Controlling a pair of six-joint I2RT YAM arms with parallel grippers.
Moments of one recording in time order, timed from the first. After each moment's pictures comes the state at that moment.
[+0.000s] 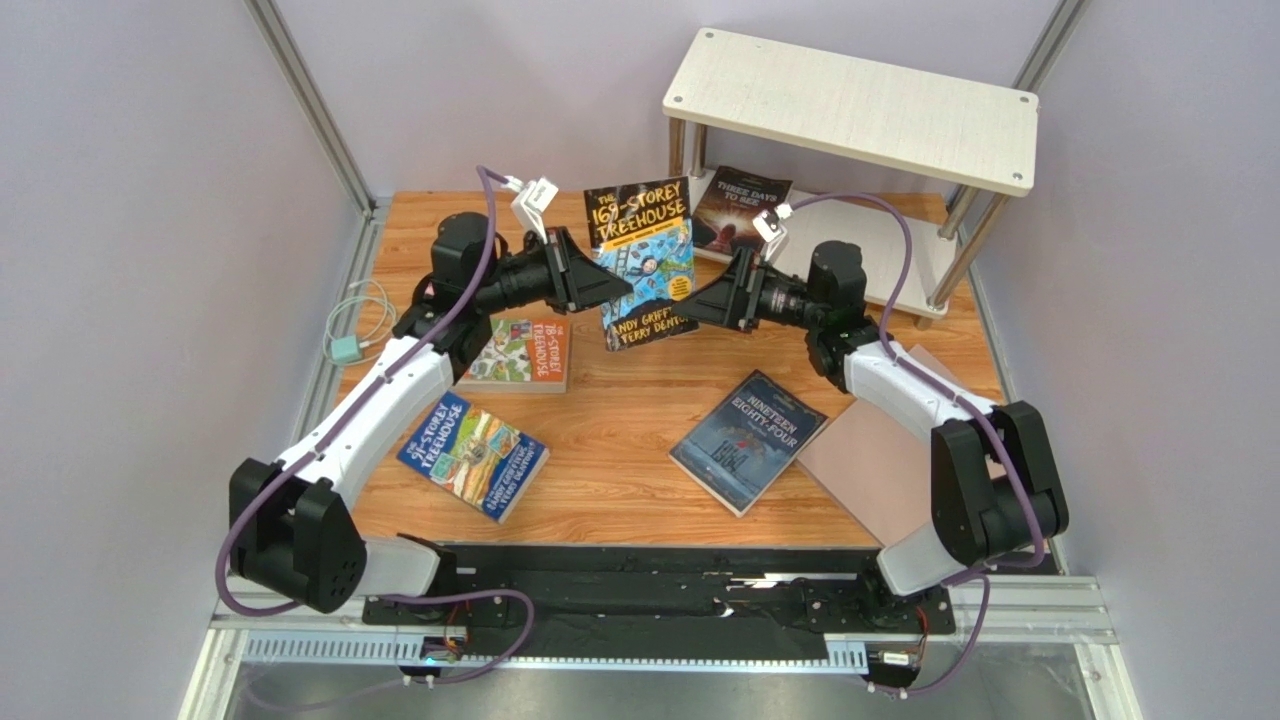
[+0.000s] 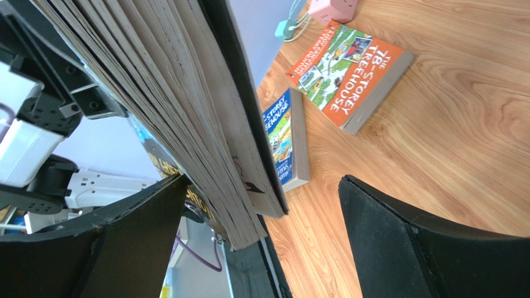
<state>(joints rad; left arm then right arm) -0.36 1.33 1.11 0.06 0.73 -0.64 0.31 1.52 0.95 0.45 -0.89 0.85</state>
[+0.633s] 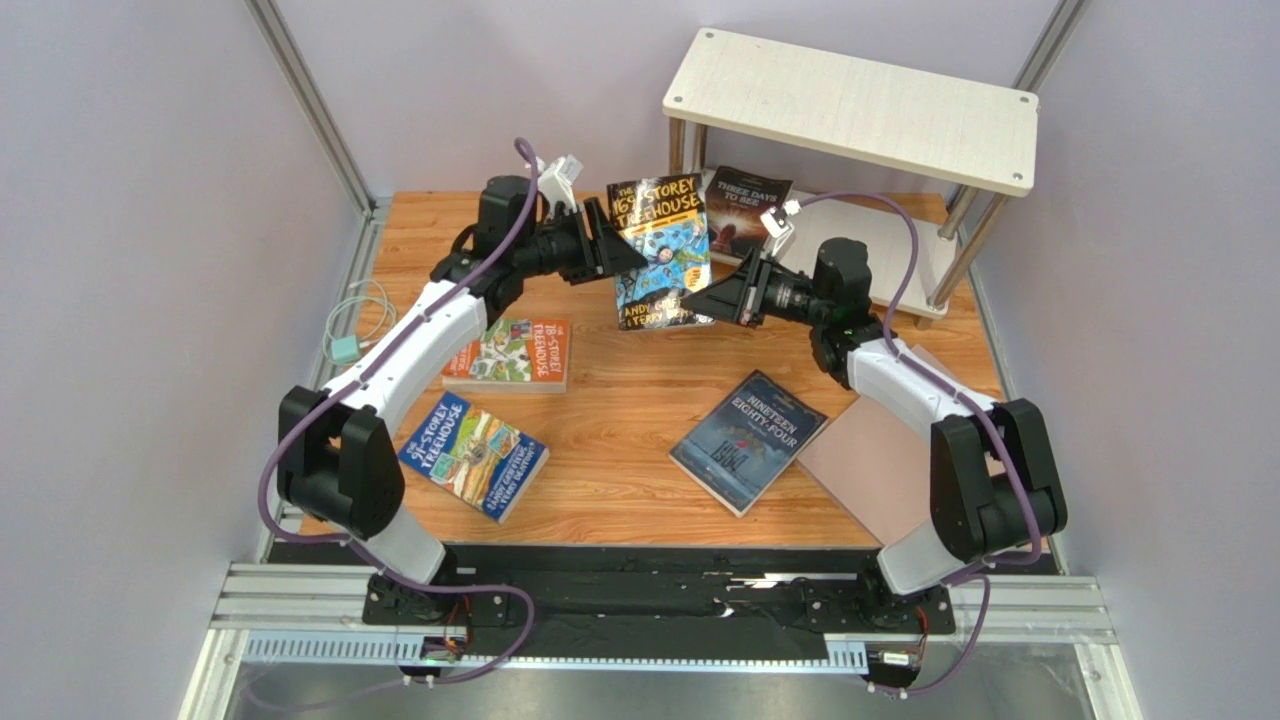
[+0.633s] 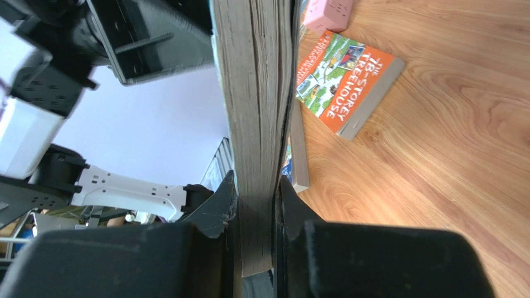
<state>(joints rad) -0.37 1.59 1.35 -0.12 0.61 -0.63 0.28 1.53 0.95 0.49 -0.90 0.90</state>
